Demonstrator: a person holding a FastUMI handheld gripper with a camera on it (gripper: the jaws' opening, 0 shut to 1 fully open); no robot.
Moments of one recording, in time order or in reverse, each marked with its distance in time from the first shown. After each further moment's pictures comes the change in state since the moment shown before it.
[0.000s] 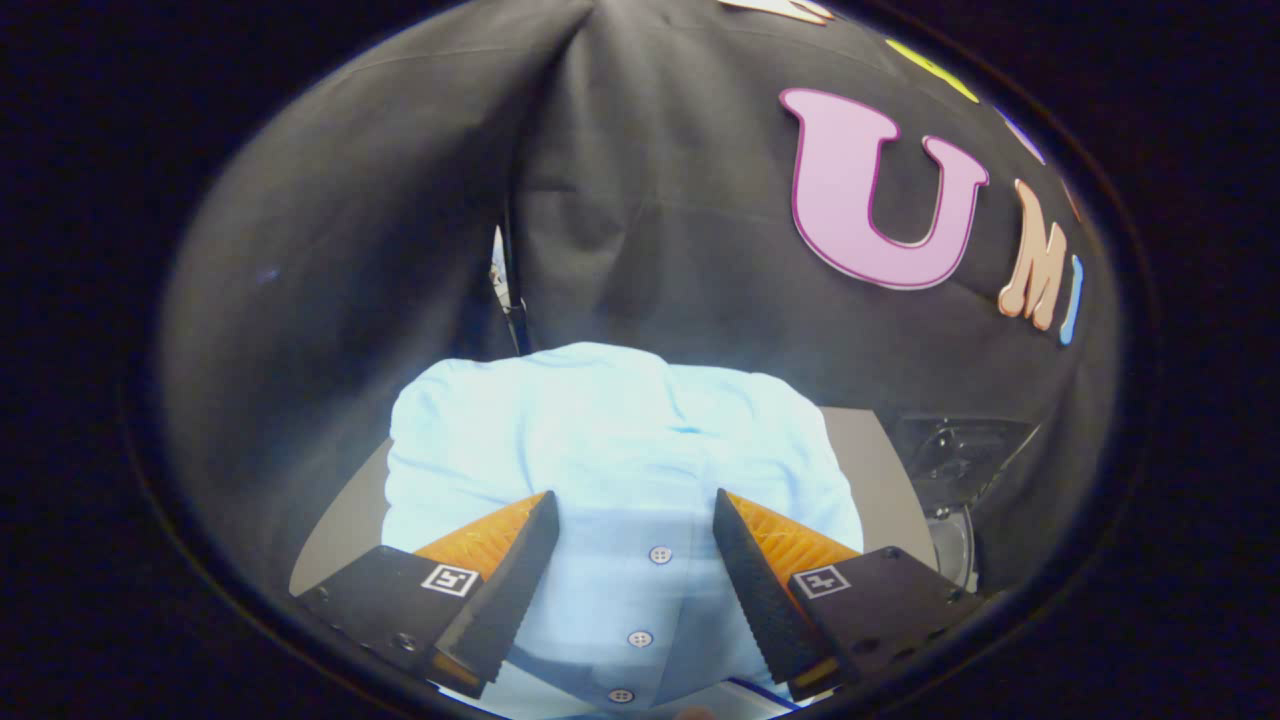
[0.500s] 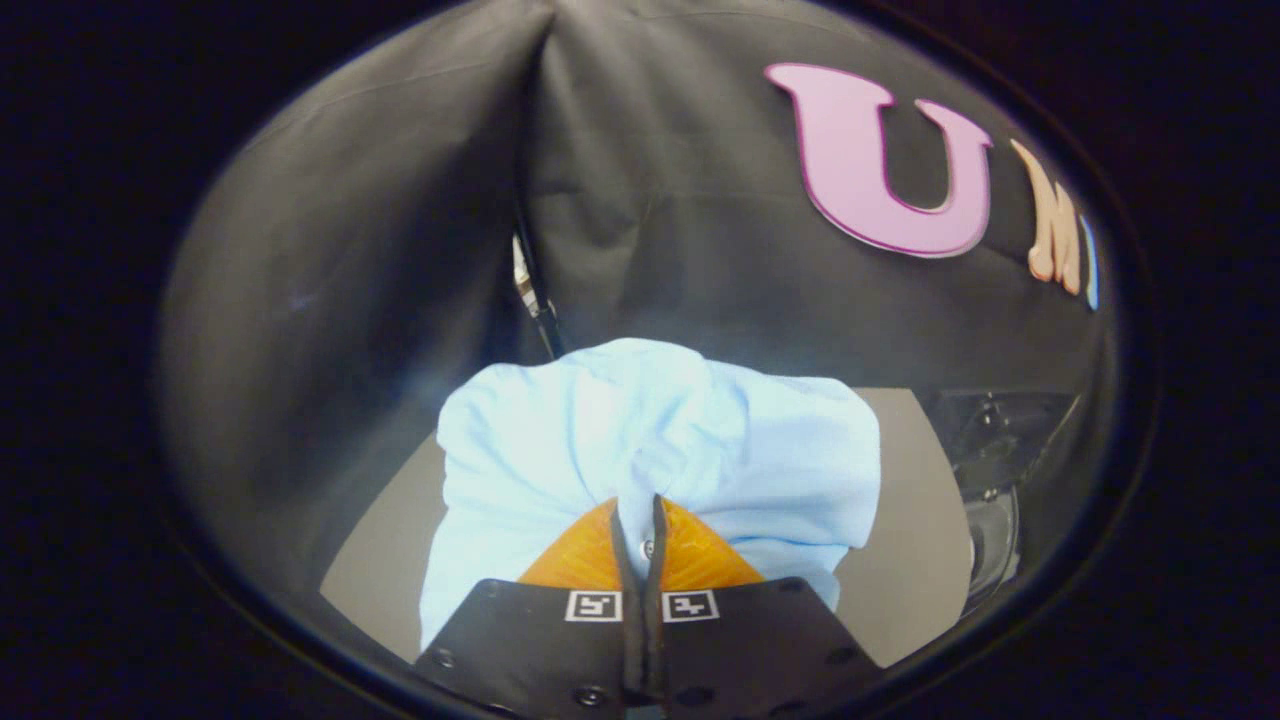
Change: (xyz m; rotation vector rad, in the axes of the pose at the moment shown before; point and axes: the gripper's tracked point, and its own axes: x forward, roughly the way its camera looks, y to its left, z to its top) arm 0.014 0.012 0.012 0.067 0.008 0.163
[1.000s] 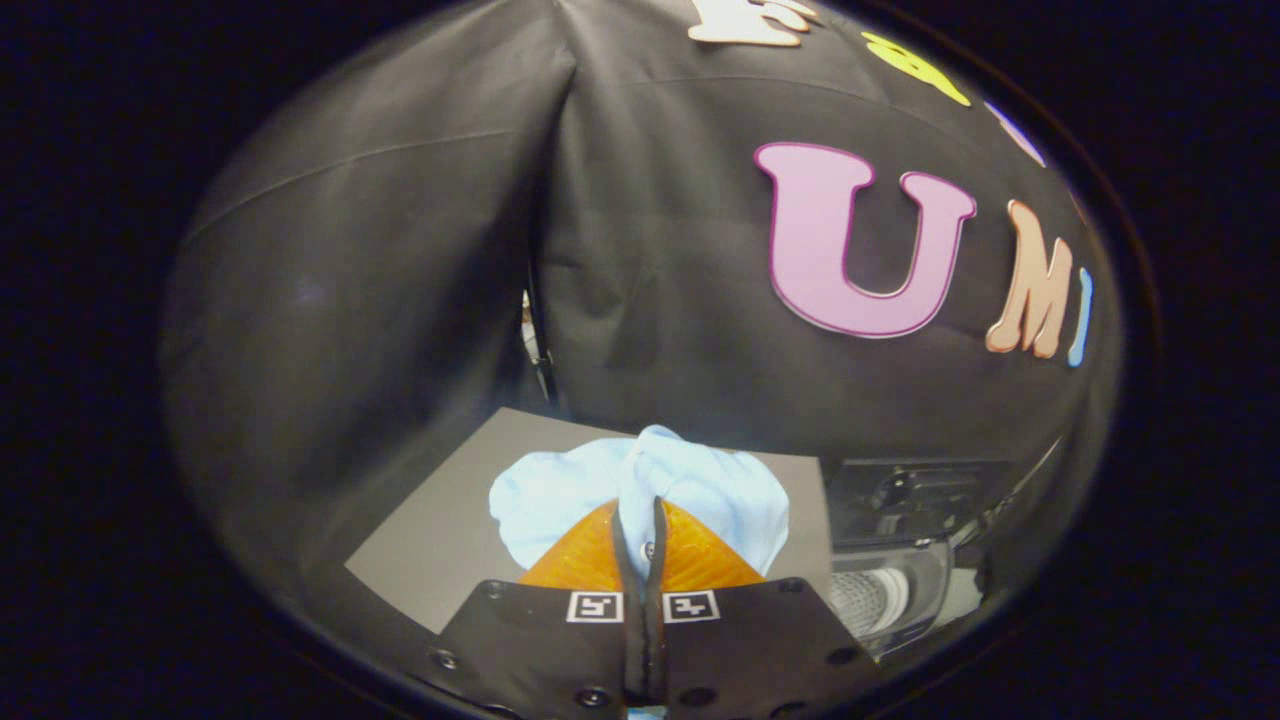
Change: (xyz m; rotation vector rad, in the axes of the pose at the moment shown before) arm -0.044 -0.042 0.041 -0.142 -0.091 -0.053
